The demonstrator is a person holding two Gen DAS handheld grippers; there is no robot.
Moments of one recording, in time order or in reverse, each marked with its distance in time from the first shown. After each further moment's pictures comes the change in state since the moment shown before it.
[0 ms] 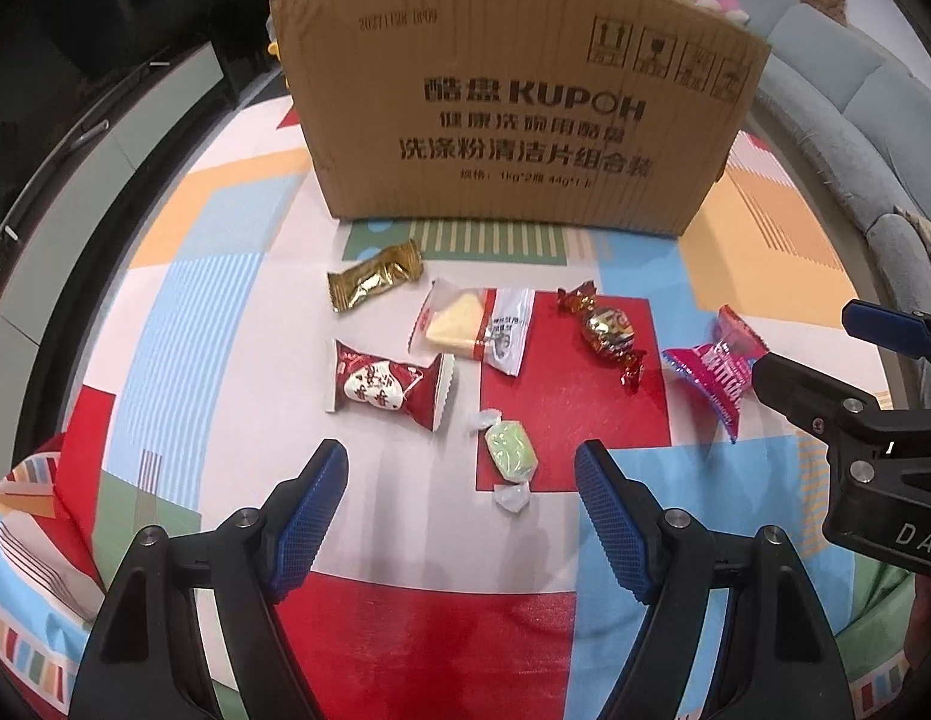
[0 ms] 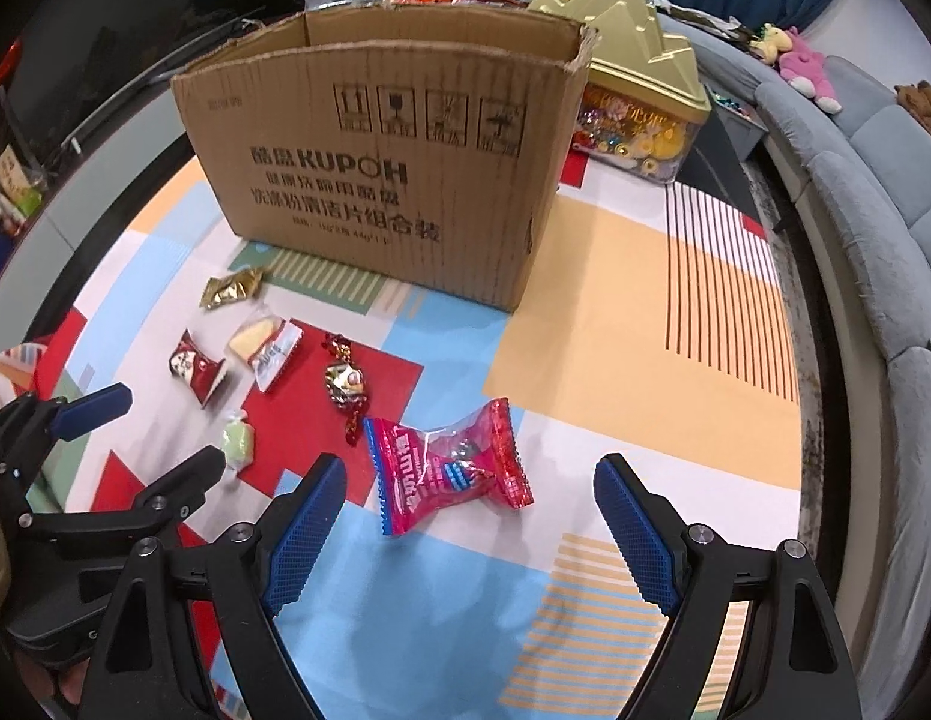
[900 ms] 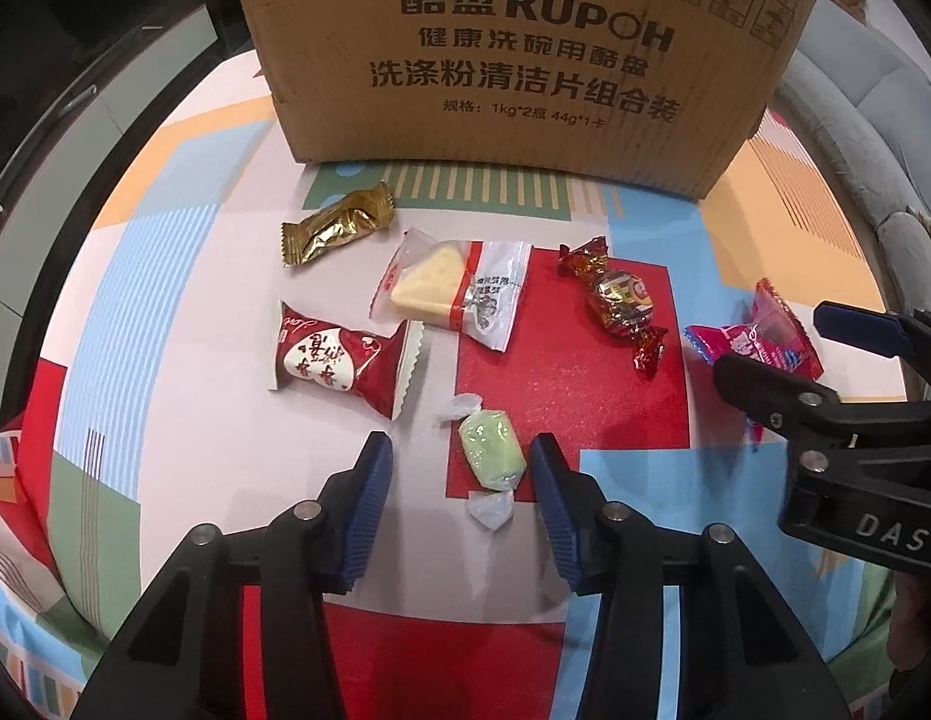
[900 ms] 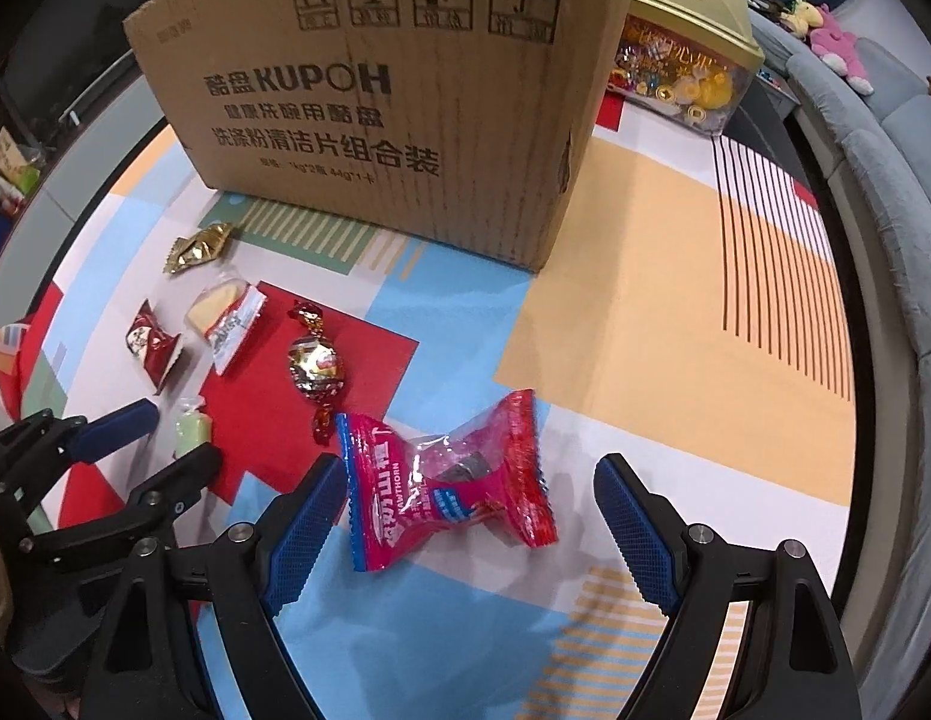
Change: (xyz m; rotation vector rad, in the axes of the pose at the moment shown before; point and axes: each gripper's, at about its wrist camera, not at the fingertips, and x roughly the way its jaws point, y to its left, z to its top) left arm 0.039 -0.007 0.002 -0.028 0.081 -0.021; right arm 0.052 -0.003 0.006 -0.004 0.104 0.048
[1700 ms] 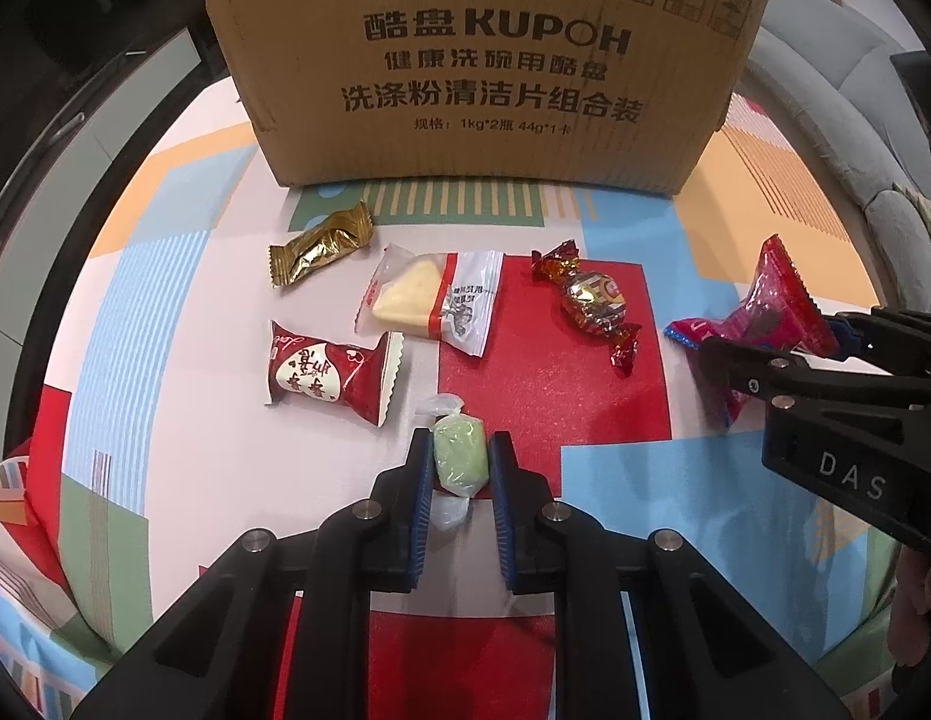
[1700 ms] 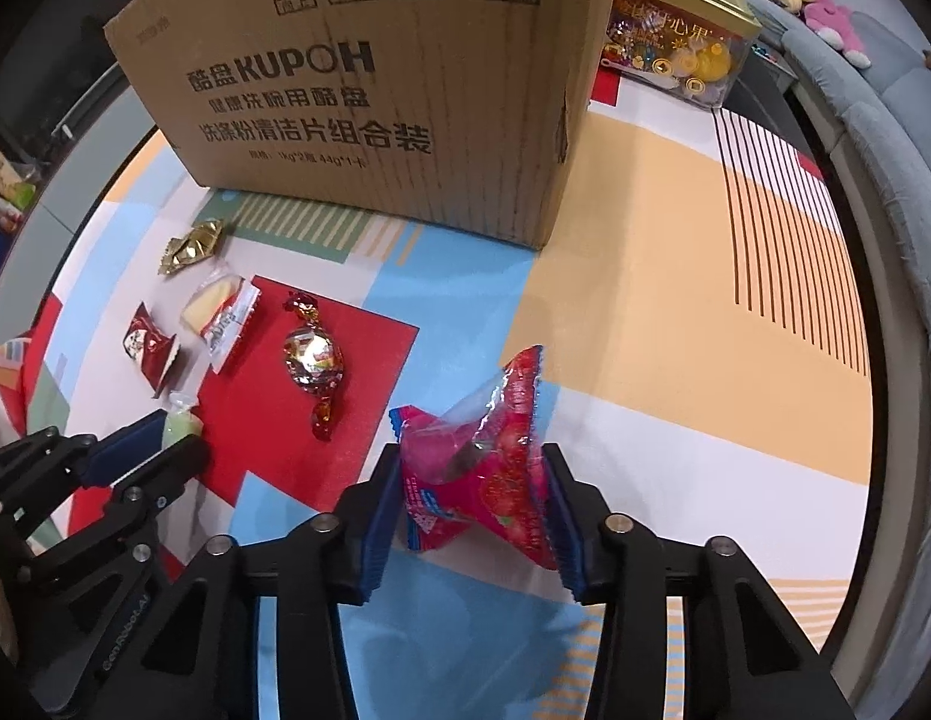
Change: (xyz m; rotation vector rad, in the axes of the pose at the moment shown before) left arm -0.006 -0.009 0.002 0.057 -0.024 -0.003; right arm 0.001 -0.004 -0.003 0.042 0.024 0.023
